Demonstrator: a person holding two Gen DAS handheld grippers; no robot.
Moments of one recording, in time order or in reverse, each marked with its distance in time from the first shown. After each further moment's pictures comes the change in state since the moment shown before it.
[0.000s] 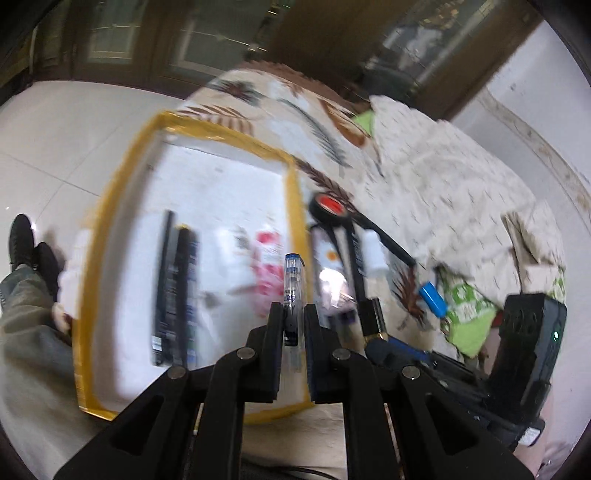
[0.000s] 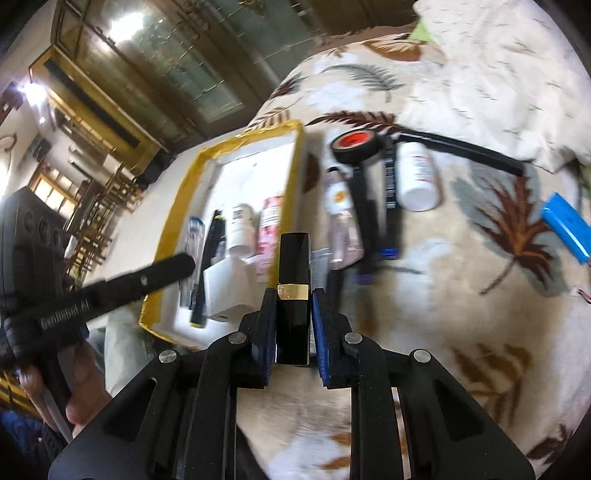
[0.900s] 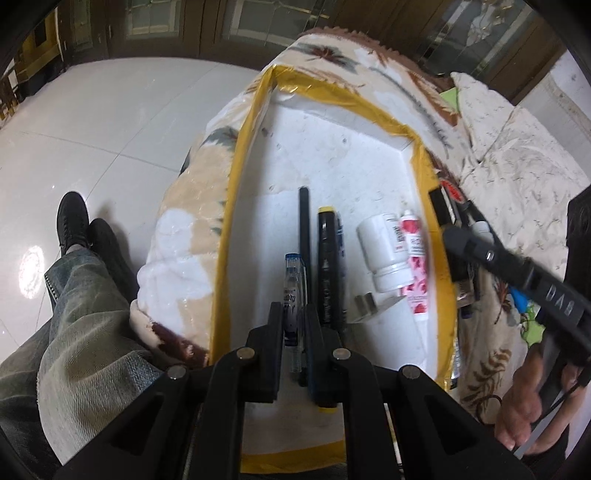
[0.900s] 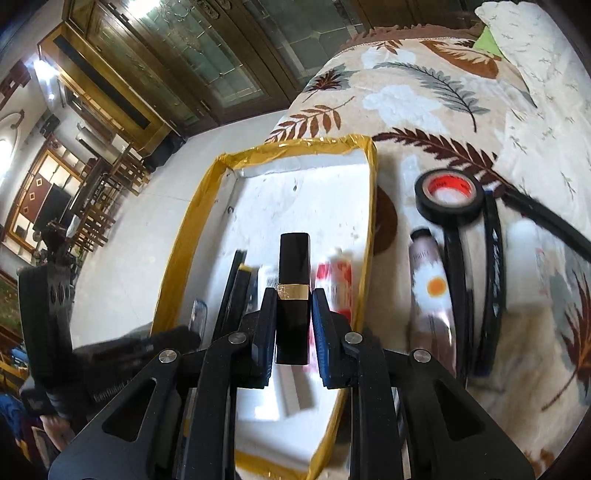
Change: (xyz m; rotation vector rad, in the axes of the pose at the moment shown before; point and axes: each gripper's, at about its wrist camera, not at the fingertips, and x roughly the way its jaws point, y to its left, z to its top) left arm 0.030 0.080 0.011 -0.031 0.159 0.223; right arm 0.083 0.042 0.075 -0.071 0.046 0.012
